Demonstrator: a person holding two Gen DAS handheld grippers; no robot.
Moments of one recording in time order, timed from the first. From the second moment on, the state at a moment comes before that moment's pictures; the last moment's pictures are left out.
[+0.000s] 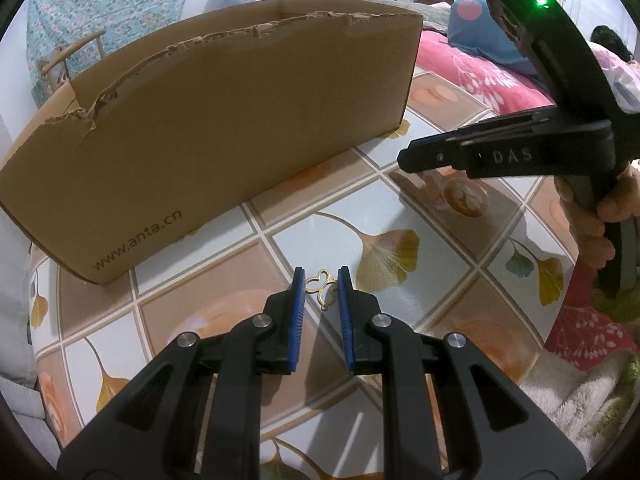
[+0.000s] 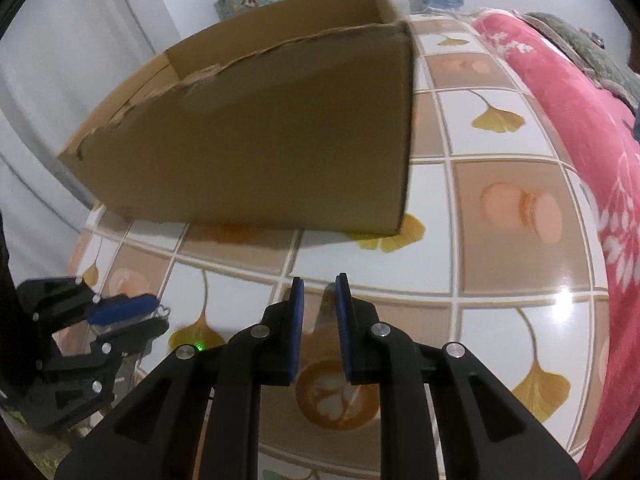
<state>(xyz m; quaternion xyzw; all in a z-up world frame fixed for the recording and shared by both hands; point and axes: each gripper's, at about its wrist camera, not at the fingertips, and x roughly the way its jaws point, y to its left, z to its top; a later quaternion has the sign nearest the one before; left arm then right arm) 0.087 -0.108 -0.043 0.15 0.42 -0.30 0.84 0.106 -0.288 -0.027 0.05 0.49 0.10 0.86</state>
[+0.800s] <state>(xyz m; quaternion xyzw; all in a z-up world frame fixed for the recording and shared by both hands) 0.086 -0.110 -0.042 0.16 0.42 -0.30 0.84 0.094 -0.280 -0.028 0.05 0.49 0.12 0.86</state>
